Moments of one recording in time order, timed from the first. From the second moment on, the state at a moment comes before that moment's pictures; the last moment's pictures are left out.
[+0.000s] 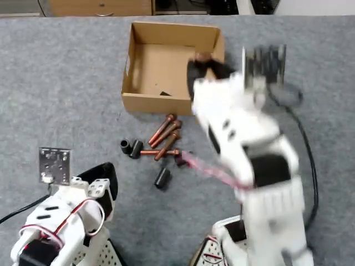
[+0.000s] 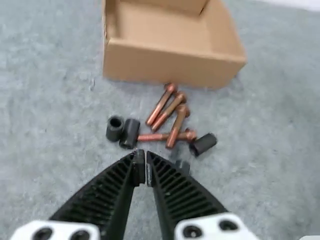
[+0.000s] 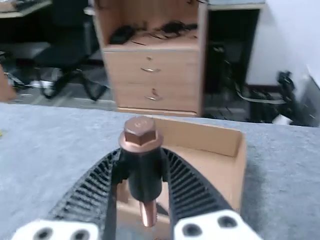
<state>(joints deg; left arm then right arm) 17.4 -104.3 60.8 85.2 9.6 -17.0 -42.8 20.1 47.8 -13.0</state>
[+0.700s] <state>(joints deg) 15.2 -104.4 61.9 84.6 9.6 -9.9 52.0 -61.3 74.2 -13.0</state>
